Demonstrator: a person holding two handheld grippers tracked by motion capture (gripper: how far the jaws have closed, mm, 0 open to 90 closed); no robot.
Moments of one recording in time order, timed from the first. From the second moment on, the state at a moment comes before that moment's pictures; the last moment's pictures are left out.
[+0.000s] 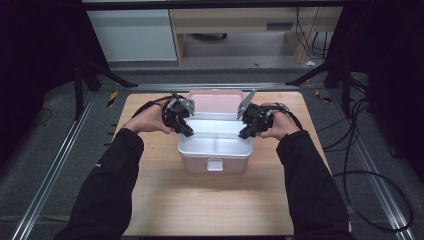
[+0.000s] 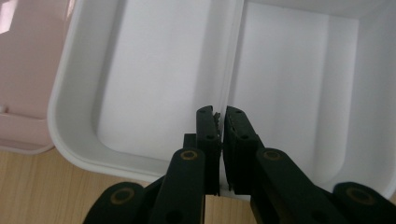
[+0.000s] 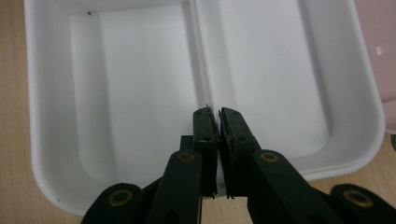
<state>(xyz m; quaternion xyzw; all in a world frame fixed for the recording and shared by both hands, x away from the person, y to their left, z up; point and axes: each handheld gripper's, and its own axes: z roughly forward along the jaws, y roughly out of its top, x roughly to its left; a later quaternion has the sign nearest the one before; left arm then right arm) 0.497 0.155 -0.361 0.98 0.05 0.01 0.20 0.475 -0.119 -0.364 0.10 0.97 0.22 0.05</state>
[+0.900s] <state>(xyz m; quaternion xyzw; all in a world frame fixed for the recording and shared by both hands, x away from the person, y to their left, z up) 0.489 0.159 -0.384 0.98 0.06 0.00 0.21 0.475 -0.108 -0.384 0.10 0.97 0.19 0.05</state>
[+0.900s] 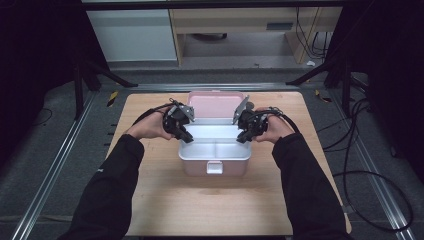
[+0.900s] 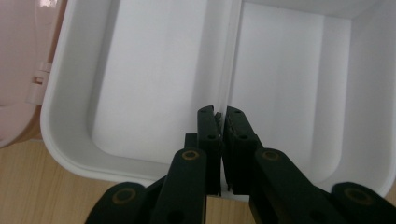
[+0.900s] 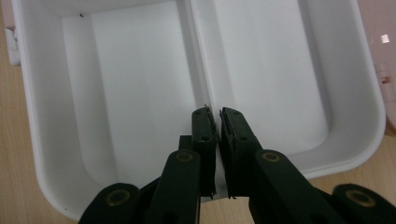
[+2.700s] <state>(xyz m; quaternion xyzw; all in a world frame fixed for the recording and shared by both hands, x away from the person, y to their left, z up) 0.516 0.208 -0.371 0.80 0.38 0.18 0.42 0.491 -0.178 -0.355 0.41 0.78 0.41 0.24</state>
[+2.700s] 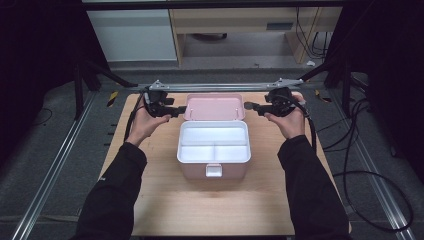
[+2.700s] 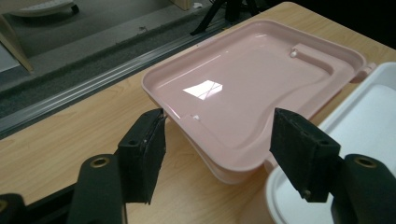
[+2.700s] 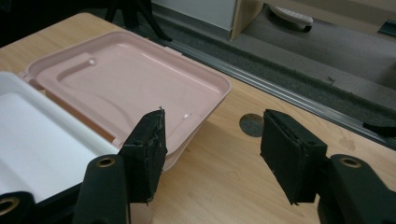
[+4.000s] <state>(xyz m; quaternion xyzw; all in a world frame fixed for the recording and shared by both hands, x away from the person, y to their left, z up) 0.570 0.187 -0.441 0.80 0.43 0.12 0.40 0.572 -0.128 -0.438 0.46 0.80 0.37 0.14</state>
